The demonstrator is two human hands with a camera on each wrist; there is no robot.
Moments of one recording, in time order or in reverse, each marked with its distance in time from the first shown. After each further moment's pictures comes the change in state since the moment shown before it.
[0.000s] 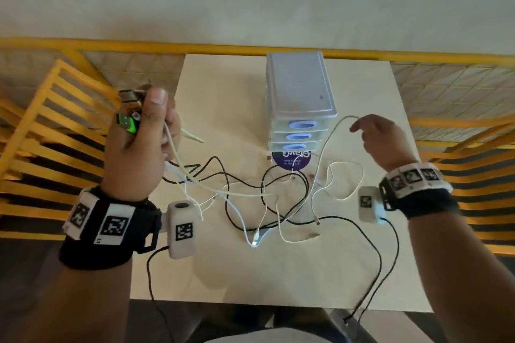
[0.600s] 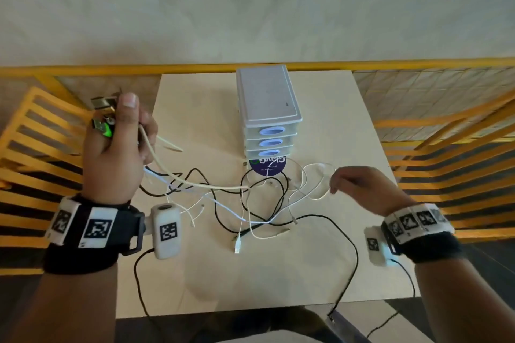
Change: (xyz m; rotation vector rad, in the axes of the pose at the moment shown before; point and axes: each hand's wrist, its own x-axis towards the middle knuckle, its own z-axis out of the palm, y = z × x) left_hand -0.008 0.012 0.022 -0.059 0.154 -0.003; right_hand -0.098 0.034 -0.040 -0.094 -0.343 -0.110
